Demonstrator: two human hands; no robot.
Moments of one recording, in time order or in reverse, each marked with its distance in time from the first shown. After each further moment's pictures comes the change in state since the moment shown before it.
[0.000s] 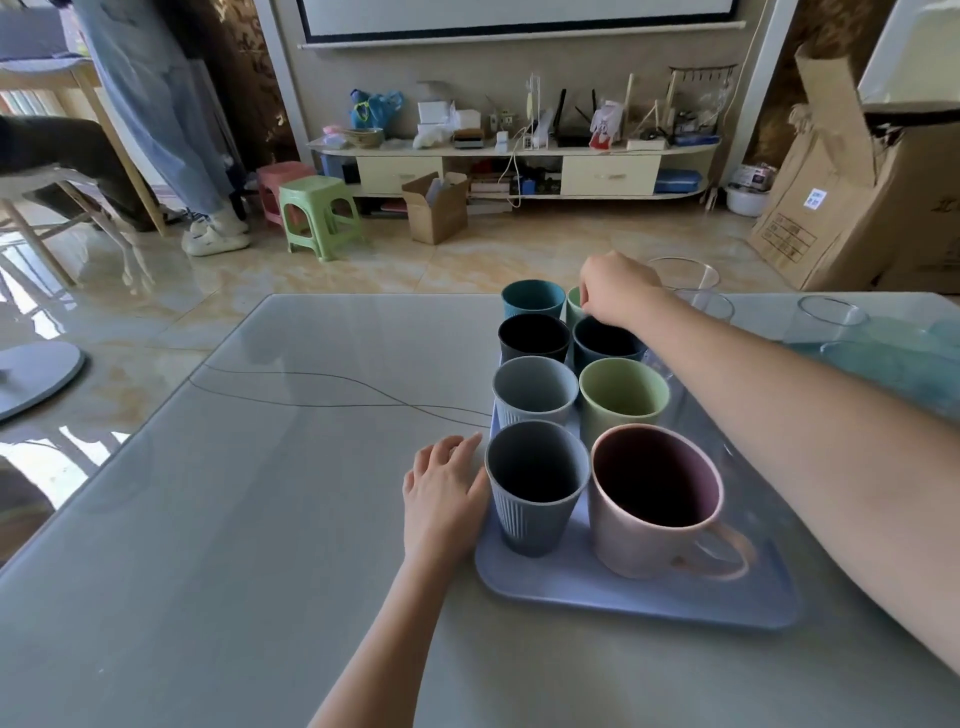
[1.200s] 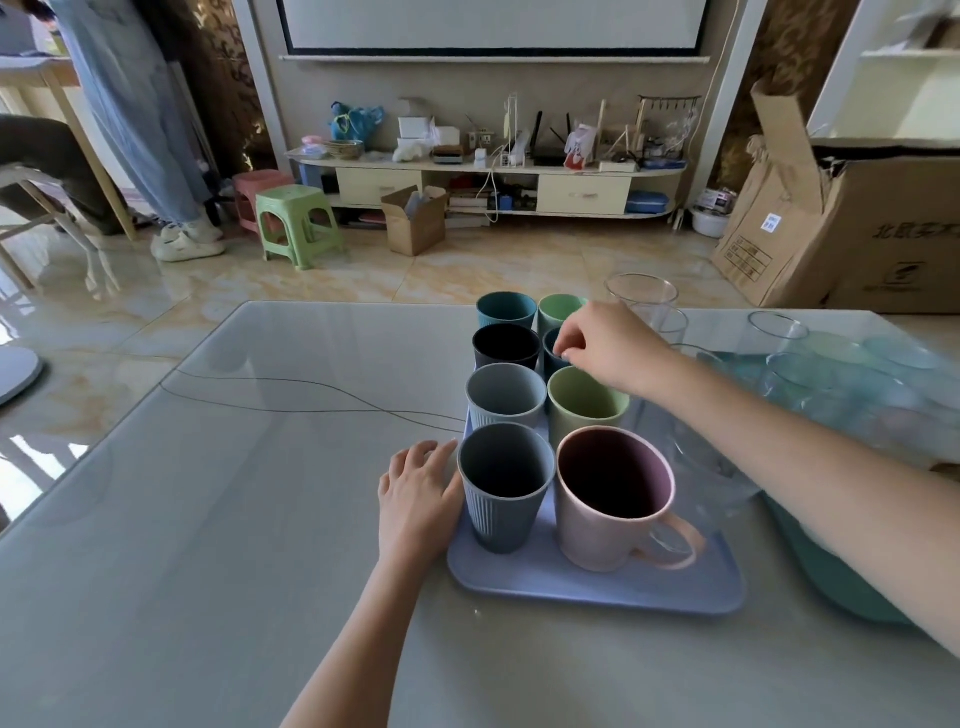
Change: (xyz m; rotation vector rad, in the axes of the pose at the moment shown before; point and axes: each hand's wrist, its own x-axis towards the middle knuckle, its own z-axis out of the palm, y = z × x) left_hand -0.006 0.005 -0.004 0.004 0.013 0.004; right_hand -0.101 0.007 -0.029 0.311 0.014 -0.192
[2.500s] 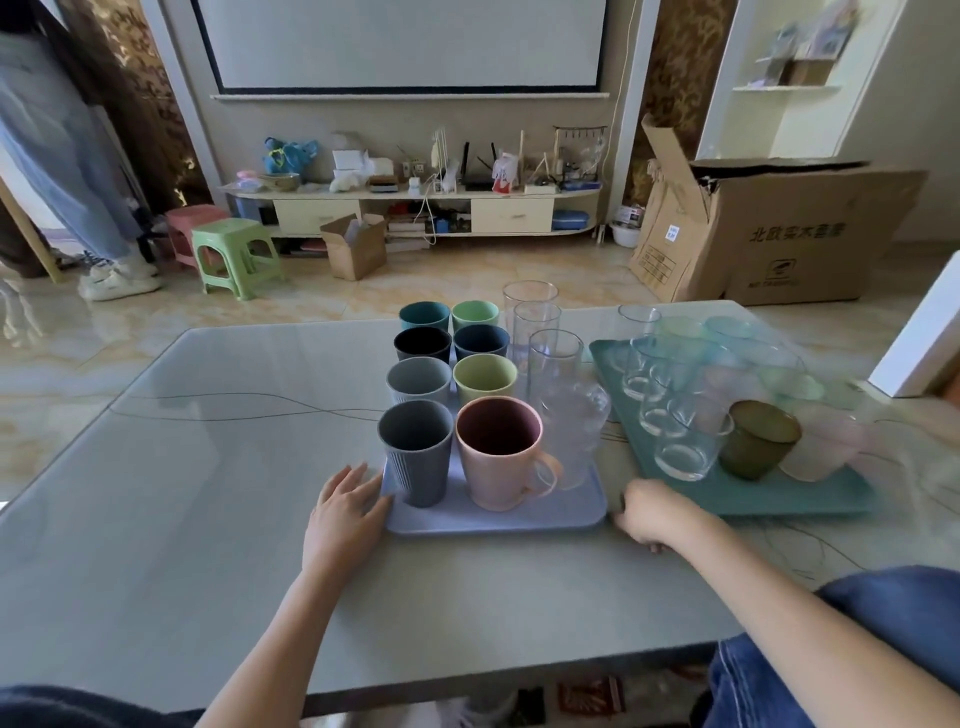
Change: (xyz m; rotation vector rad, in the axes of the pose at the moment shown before) left_hand -0.059 -0.008 -0.013 0.036 -0.088 0.005; right_hand -0.199 0.087 0.034 -0.164 -0.521 0.633
